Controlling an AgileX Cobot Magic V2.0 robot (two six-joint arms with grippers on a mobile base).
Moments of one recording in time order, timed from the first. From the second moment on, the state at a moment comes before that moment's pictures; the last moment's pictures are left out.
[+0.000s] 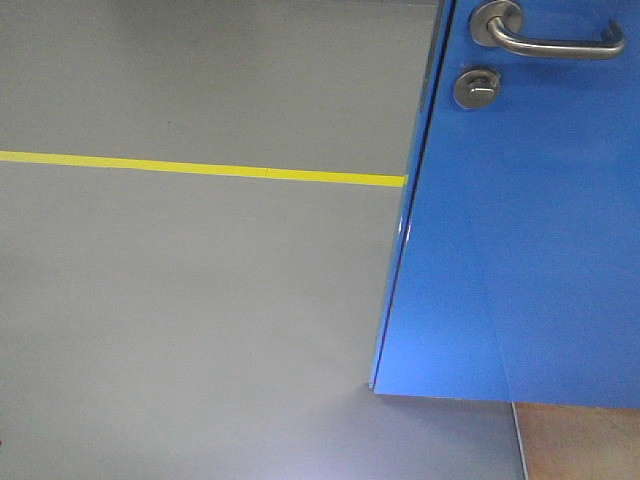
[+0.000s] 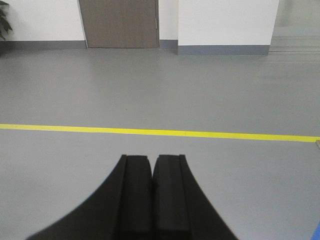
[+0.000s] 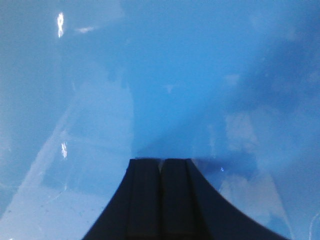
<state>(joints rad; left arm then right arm) 0.05 -0.01 0.03 0.07 0.28 -0.02 -0.28 1.62 -1.65 1.35 0.55 0.01</state>
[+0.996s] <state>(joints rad) 0.05 -0.01 0.03 0.07 0.28 -0.02 -0.28 1.62 -1.65 1.35 0.57 0.01</state>
